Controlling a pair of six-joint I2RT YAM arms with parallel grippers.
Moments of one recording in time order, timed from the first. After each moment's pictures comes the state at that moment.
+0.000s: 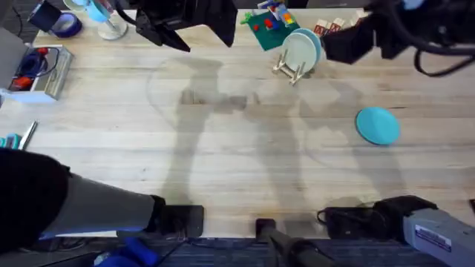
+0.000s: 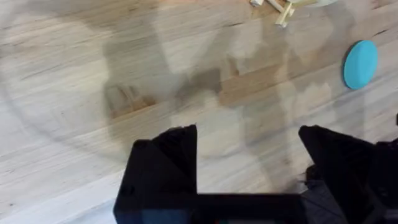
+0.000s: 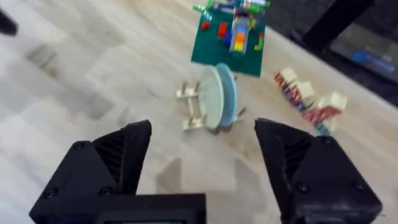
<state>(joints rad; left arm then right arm) -0.12 1.62 1.71 -1.34 0.42 -0.03 0.16 1.12 1.15 -0.66 -0.25 -0.35</state>
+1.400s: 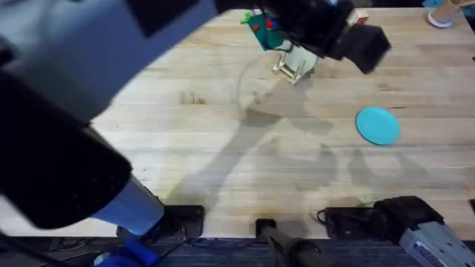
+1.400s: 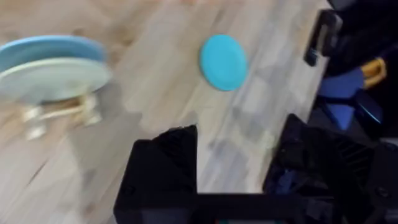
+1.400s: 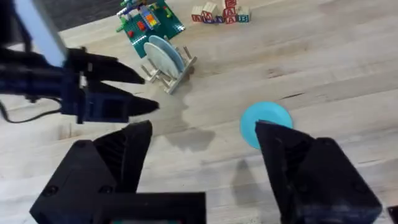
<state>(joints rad) -0.67 1.80 1.71 -0.84 0.64 -0.05 0.13 0.68 1.47 -1.37 0.13 0.36</state>
